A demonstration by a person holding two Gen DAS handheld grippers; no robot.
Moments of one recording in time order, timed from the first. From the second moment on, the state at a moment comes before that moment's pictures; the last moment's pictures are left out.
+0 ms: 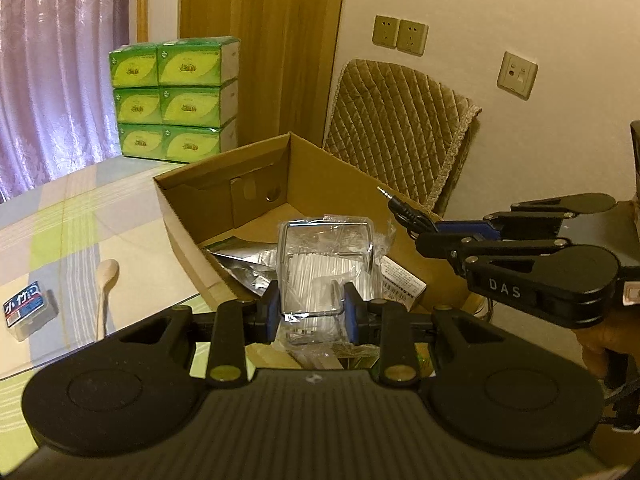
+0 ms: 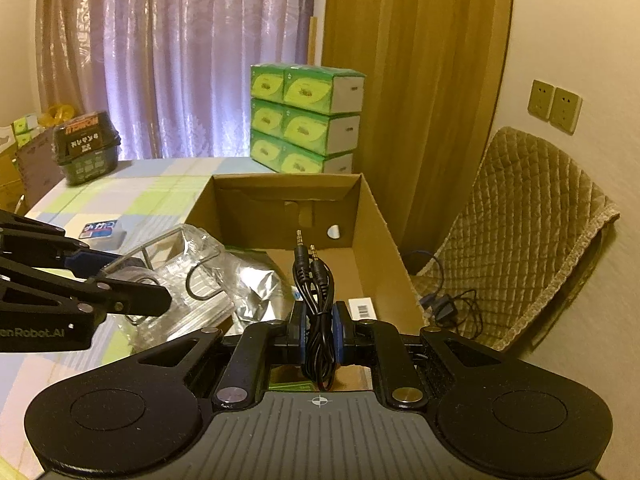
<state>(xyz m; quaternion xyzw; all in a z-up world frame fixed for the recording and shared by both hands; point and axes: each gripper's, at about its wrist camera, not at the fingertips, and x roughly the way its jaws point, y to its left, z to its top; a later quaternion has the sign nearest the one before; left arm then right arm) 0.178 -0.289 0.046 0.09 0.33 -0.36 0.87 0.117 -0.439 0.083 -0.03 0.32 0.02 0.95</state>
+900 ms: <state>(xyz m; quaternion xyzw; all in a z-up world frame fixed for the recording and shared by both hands) 0.162 -0.246 0.039 0.08 0.33 -0.32 0.88 0.129 -0.448 0.077 0.03 0.31 0.03 0.95</state>
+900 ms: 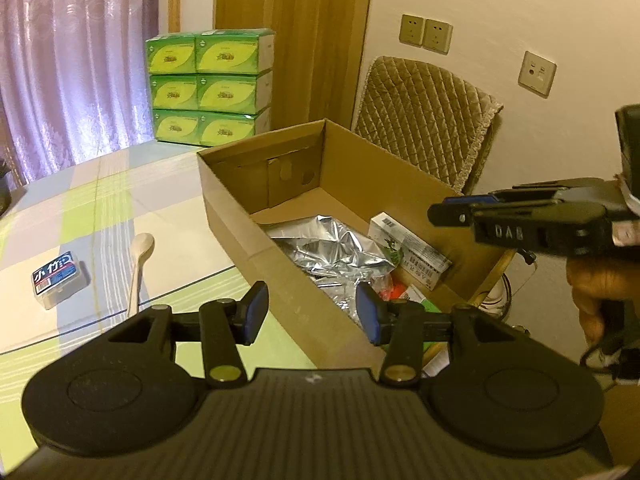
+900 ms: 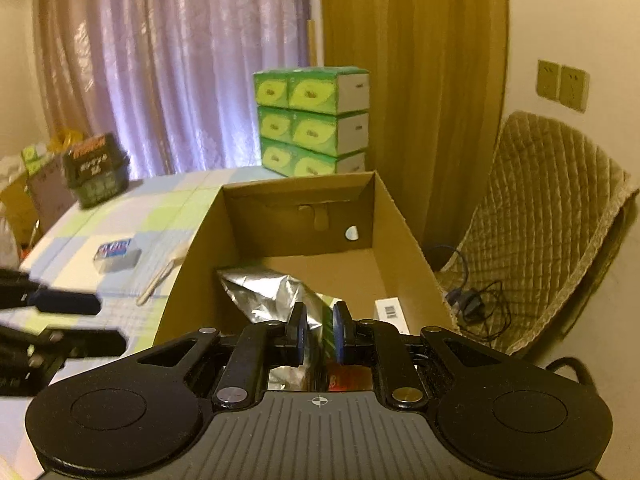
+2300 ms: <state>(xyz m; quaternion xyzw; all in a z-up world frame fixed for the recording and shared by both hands) 0.144 -0.020 0.001 0.04 0.36 -0.15 0.92 0.116 -0.258 0.079 -0.04 0.32 0.19 0.93</state>
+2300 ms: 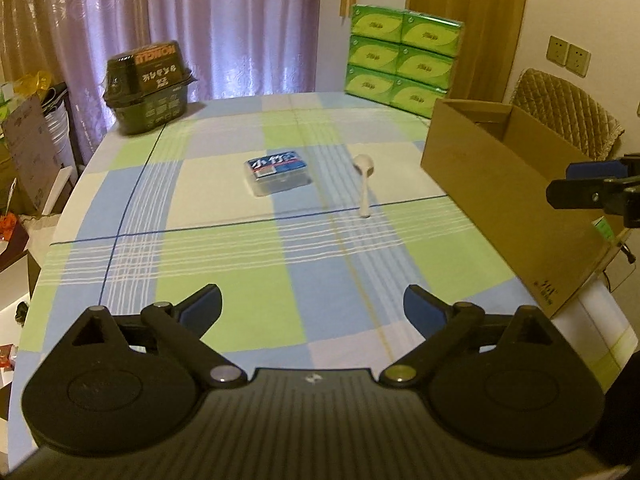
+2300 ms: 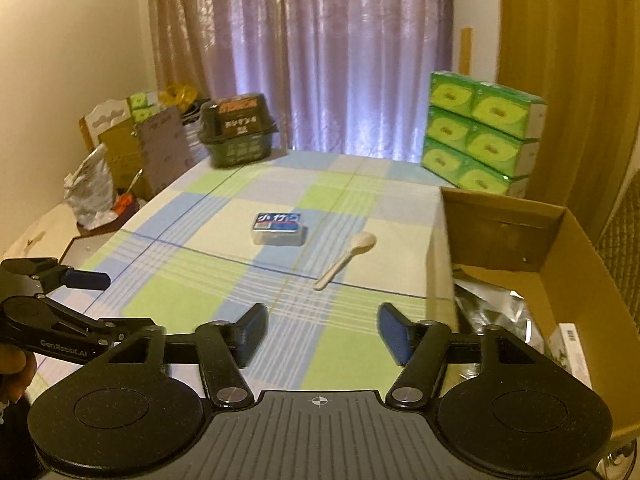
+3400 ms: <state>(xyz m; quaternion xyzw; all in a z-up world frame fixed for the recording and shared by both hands) 0.277 0.005 -0.055 0.09 0.37 -0.18 0.91 0.265 -0.209 -0.003 -0.02 0.40 0.16 0.90</state>
